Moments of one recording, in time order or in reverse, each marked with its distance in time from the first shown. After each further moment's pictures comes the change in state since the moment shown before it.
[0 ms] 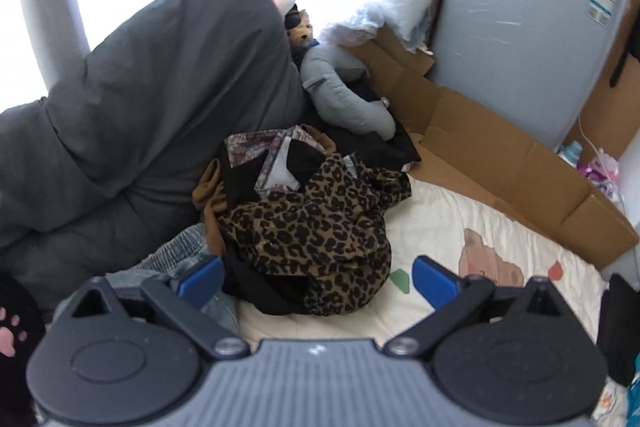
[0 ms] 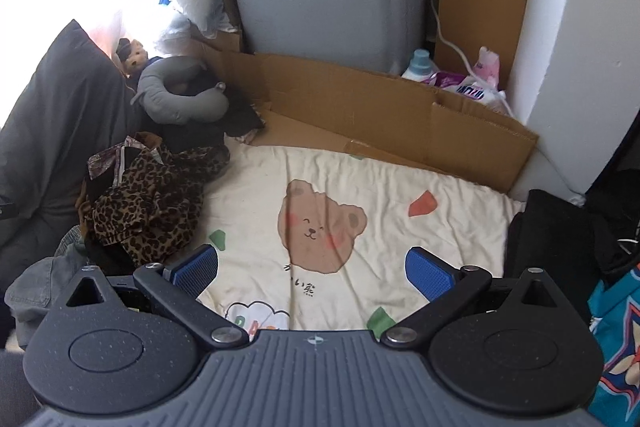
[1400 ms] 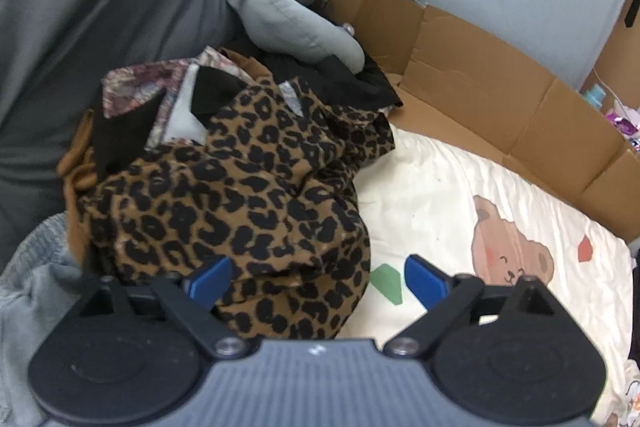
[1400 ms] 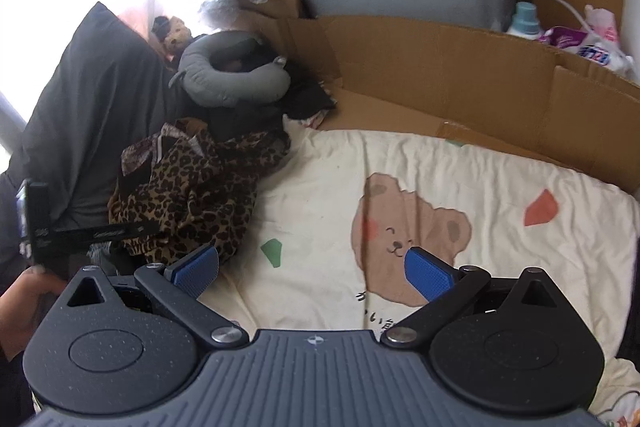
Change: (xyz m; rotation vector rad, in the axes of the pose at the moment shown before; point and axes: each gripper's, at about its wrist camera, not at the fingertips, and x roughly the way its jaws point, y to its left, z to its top) left arm 0.227 -0.062 -0.029 0.077 0.093 -0.092; right arm 0.182 0.013 0.007 -0.040 0.025 0.243
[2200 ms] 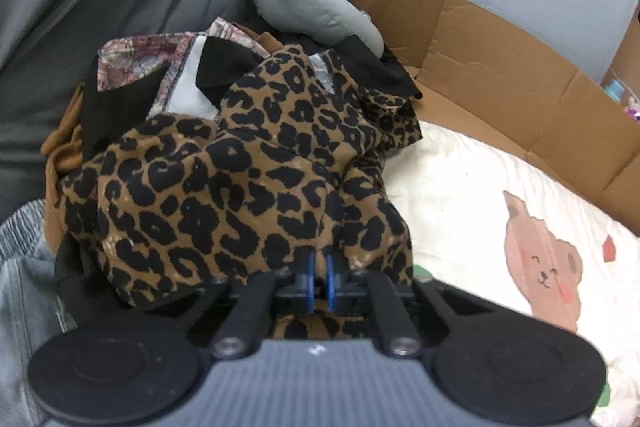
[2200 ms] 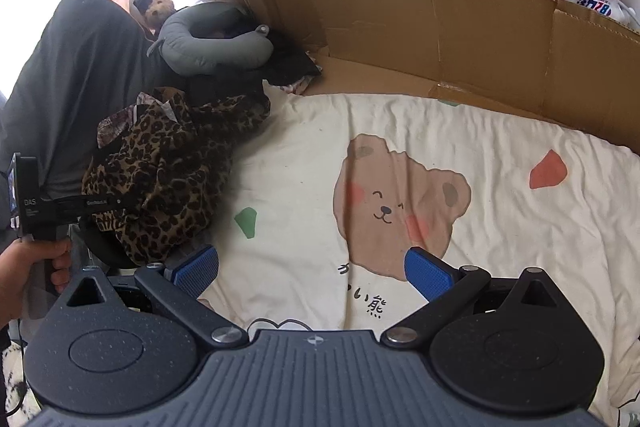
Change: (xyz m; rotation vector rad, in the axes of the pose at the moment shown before) left arm 0.040 0.035 -0.015 -0.021 -0.016 -0.009; right arm 0.047 -0.030 -0.049 0.025 0.026 -0.018
